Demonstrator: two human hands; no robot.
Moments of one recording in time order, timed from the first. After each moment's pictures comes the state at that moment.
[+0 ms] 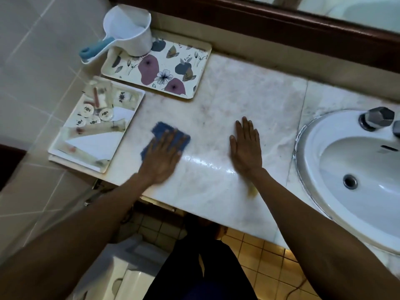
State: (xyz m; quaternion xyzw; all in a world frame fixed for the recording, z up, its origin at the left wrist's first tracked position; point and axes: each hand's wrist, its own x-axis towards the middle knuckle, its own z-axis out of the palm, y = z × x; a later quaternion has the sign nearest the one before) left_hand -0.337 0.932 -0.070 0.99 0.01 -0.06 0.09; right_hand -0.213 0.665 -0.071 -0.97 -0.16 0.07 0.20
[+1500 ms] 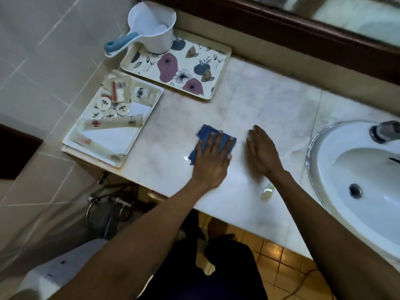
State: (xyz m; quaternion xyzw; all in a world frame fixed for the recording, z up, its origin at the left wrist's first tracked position) left_hand -0.318 0.830 -0.070 0.98 0.05 -0.03 0.21; right_hand -0.212 0.666 -0.040 -0.95 -0.19 0.13 0.23
